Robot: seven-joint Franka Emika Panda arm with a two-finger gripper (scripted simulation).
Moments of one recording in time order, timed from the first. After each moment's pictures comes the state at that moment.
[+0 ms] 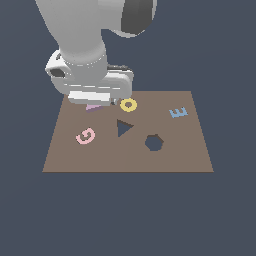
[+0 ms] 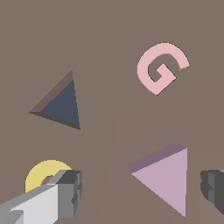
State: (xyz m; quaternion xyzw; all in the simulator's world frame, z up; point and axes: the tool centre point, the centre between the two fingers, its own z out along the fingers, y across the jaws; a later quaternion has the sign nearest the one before) arm -0.054 -0.090 0.081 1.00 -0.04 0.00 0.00
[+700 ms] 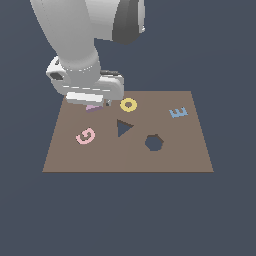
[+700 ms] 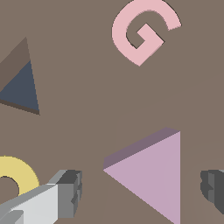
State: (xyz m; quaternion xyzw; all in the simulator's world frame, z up) arm -0.077 -0.113 0.050 1.00 -0.06 0.00 0.00
